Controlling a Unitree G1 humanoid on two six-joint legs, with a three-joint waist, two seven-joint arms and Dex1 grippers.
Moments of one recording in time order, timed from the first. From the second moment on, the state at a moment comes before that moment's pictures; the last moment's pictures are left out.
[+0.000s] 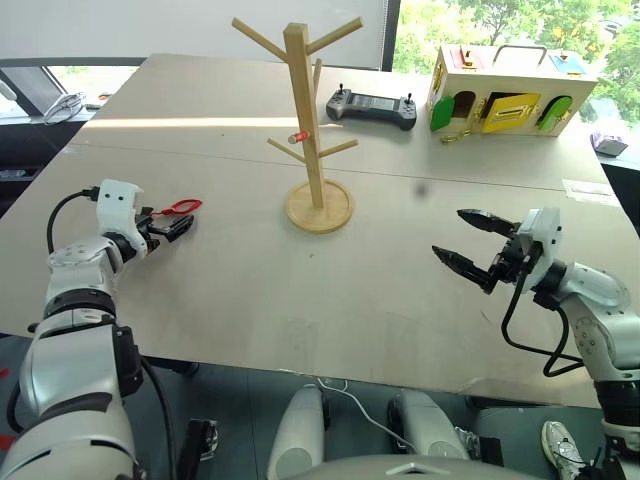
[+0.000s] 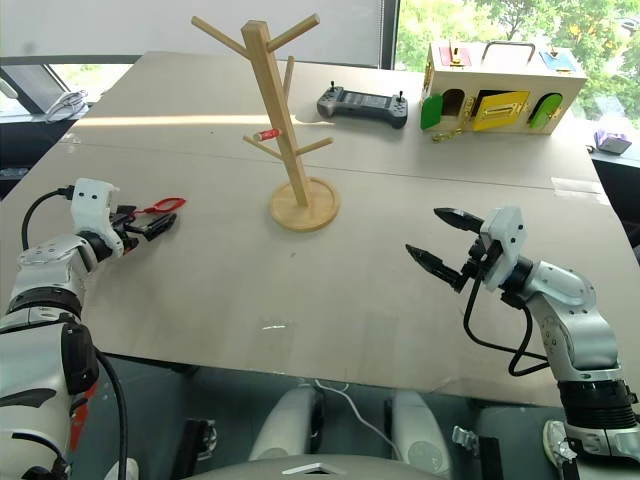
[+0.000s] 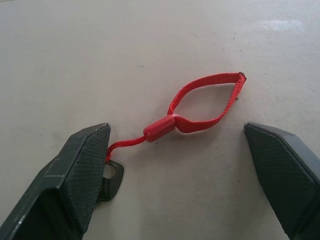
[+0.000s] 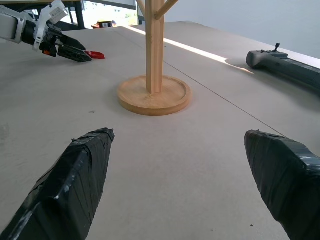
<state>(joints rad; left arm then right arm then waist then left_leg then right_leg) -0.82 0.82 0.24 1.28 -0.11 -0.08 -0.74 -0.18 -0.57 -0.09 -0.16 0.51 0.17 0.89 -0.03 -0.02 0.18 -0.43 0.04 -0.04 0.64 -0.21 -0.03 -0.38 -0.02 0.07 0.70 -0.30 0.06</state>
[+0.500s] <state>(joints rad) -0.82 0.80 0.27 1.29 -0.11 -0.08 -0.72 -0.18 -0.57 -0.10 -0.16 0.51 0.18 0.88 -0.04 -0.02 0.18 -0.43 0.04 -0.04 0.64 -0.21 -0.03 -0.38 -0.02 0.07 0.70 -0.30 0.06</state>
